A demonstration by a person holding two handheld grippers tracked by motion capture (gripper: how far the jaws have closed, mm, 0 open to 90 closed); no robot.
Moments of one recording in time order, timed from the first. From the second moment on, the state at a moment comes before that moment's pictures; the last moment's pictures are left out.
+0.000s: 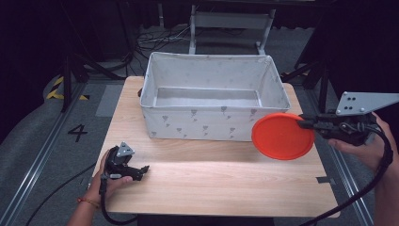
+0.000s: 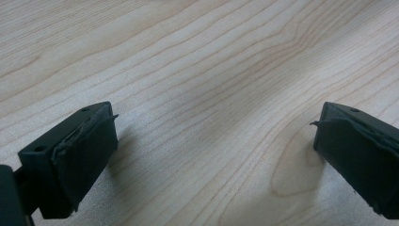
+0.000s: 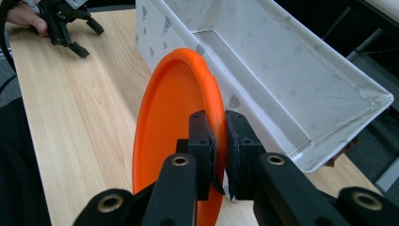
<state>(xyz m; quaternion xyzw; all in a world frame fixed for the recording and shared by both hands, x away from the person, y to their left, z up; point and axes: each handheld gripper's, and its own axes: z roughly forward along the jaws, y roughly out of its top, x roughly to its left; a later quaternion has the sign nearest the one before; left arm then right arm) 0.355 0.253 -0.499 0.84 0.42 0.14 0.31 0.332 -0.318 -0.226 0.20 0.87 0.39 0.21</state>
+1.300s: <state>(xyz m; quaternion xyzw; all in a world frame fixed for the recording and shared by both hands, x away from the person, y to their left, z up) 0.356 0.254 -0.499 0.84 0.41 0.14 0.31 0.434 -0.292 -0.155 0.21 0.85 0.39 0.28</state>
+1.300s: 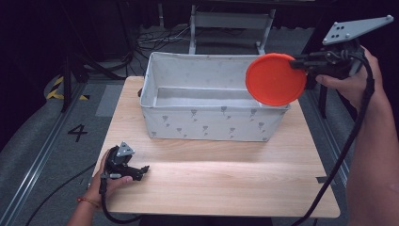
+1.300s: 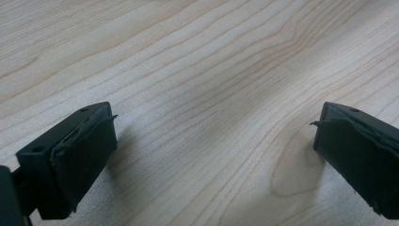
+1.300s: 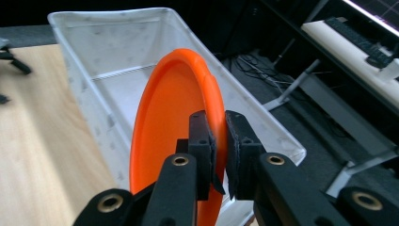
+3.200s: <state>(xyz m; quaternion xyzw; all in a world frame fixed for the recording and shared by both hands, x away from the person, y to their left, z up) 0.357 0.254 -0.499 0.84 0.41 0.14 0.31 0.513 -0.208 -0.273 0.09 0.97 0.17 0.12</state>
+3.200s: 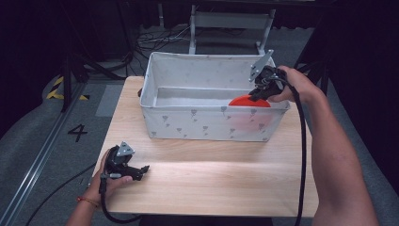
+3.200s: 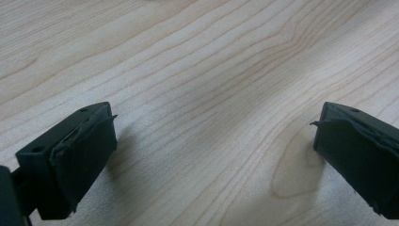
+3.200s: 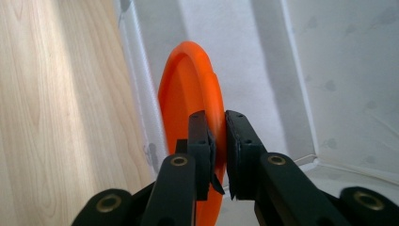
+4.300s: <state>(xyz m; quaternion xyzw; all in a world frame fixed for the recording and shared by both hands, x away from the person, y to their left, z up) 0.357 0.254 -0.499 0.85 0.41 0.14 0.32 0.519 -0.208 -0.281 0.13 0.97 0.17 0.10</state>
